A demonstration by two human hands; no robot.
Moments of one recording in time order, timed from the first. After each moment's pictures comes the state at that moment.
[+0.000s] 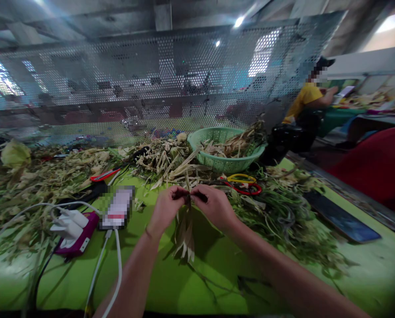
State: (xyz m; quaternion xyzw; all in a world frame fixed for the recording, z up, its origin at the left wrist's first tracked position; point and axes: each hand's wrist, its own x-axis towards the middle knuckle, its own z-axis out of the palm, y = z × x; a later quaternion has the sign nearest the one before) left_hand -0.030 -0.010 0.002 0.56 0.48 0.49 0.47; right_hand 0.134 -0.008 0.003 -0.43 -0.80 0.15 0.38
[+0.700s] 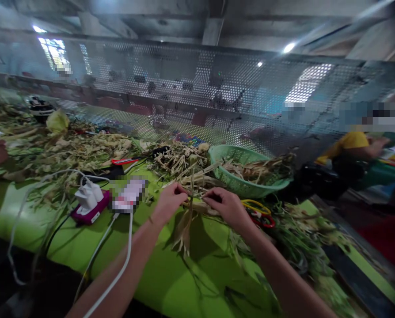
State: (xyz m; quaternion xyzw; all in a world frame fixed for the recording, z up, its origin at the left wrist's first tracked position) left_hand -0.044 -0.007 0.002 0.47 0.53 0.56 0.42; right_hand 0.148 0.036 0.027 -0.42 -0.83 0.22 0.30
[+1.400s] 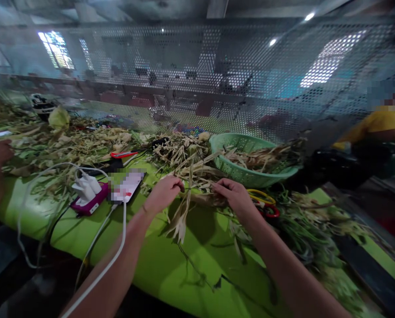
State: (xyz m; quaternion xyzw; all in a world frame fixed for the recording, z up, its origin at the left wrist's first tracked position) left_hand -0.062 -0.011 0.012 0.66 0.59 0.41 0.23; right_hand 0.166 0.044 0.011 -0.45 -0.67 0.45 0.39
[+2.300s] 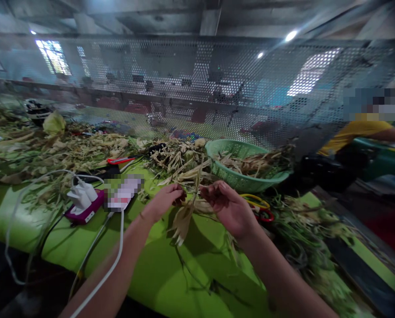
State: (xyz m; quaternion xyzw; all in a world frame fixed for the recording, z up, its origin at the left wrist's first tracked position) left_hand -0.050 -0.013 0.009 0.51 0.50 0.49 0.51; right_hand 0.147 0.014 0.033 -0.25 -0.45 0.70 0.50
